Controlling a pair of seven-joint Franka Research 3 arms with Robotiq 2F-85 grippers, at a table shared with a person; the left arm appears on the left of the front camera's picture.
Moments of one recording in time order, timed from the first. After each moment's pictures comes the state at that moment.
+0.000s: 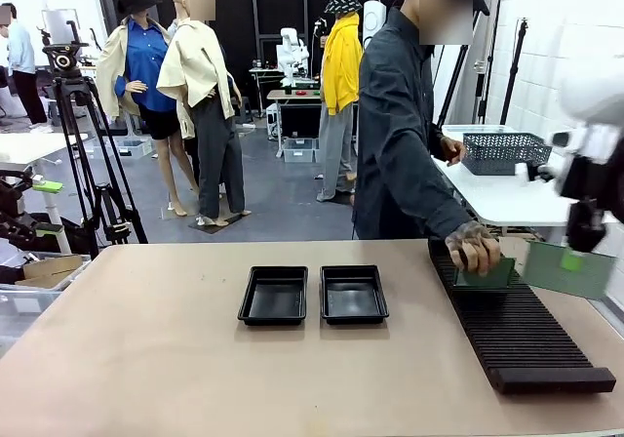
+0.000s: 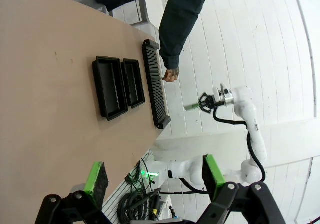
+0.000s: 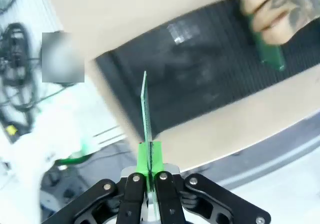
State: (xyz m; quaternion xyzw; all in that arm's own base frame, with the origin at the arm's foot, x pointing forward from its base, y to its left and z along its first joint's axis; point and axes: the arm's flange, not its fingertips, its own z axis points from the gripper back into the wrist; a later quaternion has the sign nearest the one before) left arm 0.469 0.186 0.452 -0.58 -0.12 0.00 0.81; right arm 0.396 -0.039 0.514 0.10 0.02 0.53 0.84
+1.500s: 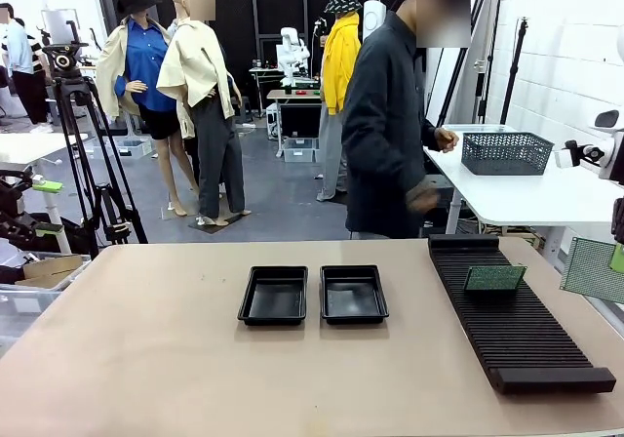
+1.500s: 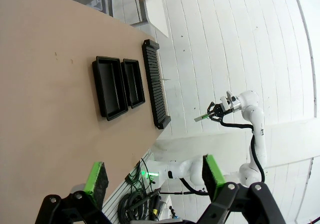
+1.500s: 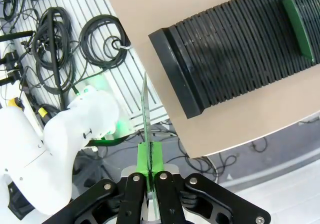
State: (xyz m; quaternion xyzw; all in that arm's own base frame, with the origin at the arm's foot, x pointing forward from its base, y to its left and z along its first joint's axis) left arm 0.469 0.186 0.452 -0.58 -0.12 0.00 0.81; right arm 0.364 -0.049 0.544 0.14 0.05 0.53 0.84
